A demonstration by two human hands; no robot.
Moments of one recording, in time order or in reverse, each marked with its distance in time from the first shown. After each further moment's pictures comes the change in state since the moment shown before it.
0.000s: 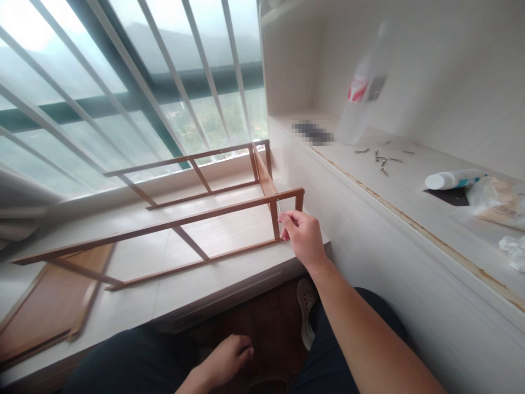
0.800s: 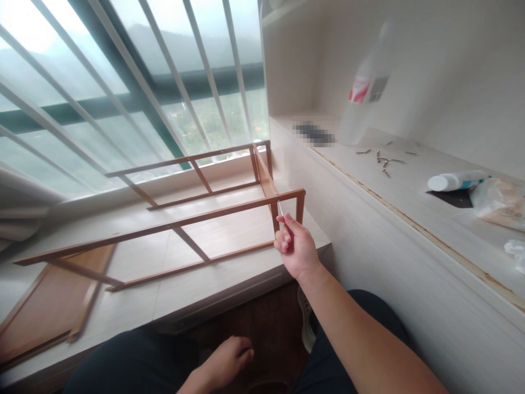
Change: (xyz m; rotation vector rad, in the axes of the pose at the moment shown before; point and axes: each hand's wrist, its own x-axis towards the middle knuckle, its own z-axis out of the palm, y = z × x) left_hand 0.002 -0.006 0.003 -0.004 0.011 0.007; right_hand -0.009 0.000 0.026 1.114 -0.041 0.511
